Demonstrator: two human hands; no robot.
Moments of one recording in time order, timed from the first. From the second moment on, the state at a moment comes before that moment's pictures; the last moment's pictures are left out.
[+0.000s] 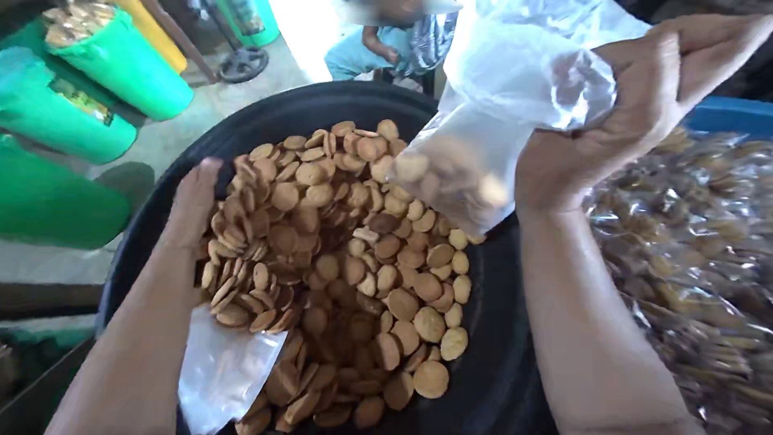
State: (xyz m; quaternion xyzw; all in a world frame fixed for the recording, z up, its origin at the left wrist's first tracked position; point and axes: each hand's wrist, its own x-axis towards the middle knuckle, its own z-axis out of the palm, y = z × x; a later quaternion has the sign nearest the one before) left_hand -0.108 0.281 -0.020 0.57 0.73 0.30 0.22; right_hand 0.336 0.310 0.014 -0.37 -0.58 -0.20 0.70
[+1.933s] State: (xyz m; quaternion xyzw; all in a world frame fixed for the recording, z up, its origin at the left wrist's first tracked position) left_hand 0.030 0.231 -0.081 0.71 0.59 0.10 0.37; right_hand 0.318 0.326 -0.015 -0.36 -0.64 -0.14 0.67
